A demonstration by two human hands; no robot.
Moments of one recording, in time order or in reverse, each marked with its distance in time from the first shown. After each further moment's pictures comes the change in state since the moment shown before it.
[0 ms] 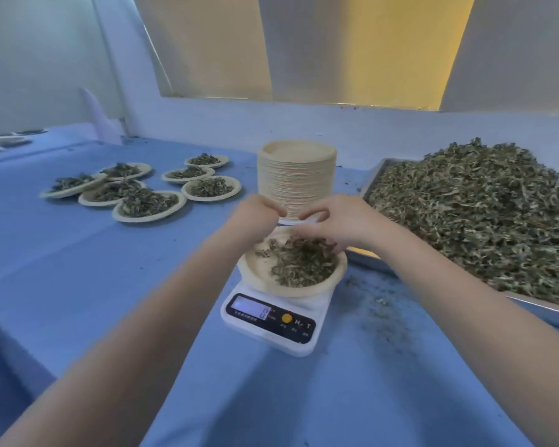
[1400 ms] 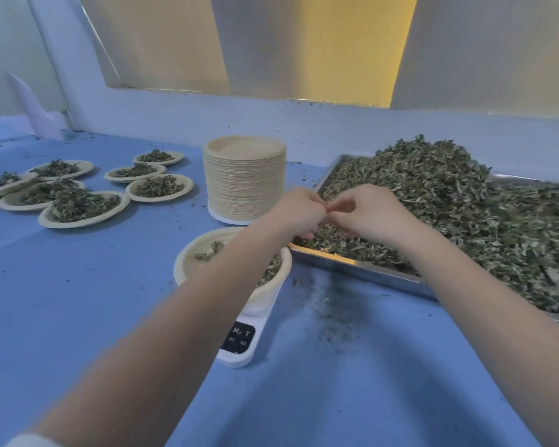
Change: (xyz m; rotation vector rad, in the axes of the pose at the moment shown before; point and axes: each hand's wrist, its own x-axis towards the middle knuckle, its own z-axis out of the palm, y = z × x) left_hand 0.009 0.074 0.092 -0.086 -0.289 0.167; right_hand -0.028 0.079 -0.056 -0.102 0.229 0.078
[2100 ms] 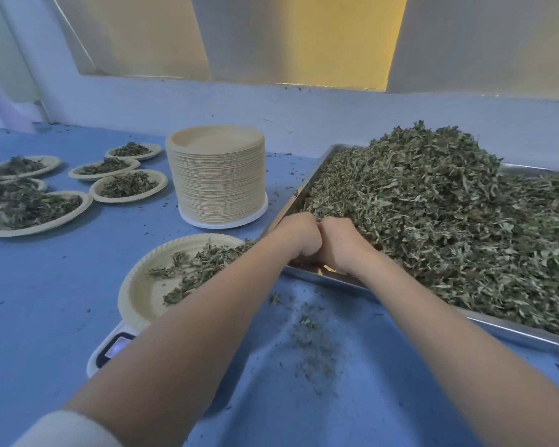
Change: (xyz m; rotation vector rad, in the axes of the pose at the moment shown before) left_hand 0.070 -0.014 0.052 0.690 -0.128 -0.056; right_hand 0.043 0.044 0.057 -0.289 -0.210 -0.005
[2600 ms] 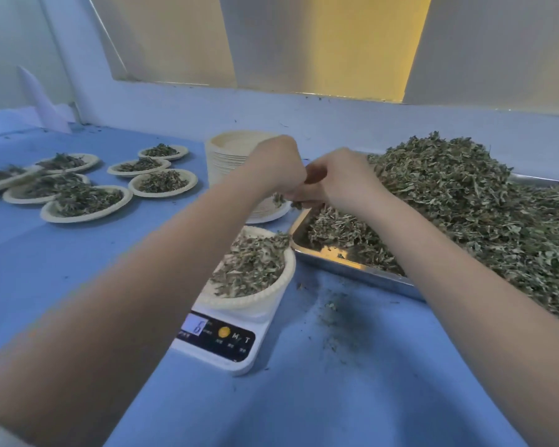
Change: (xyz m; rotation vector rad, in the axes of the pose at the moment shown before) left_hand -0.066 -0.031 -0.094 -0.134 0.367 0.056; right_hand -0.021 -0.063 -0.074 0.516 0.241 -0.149
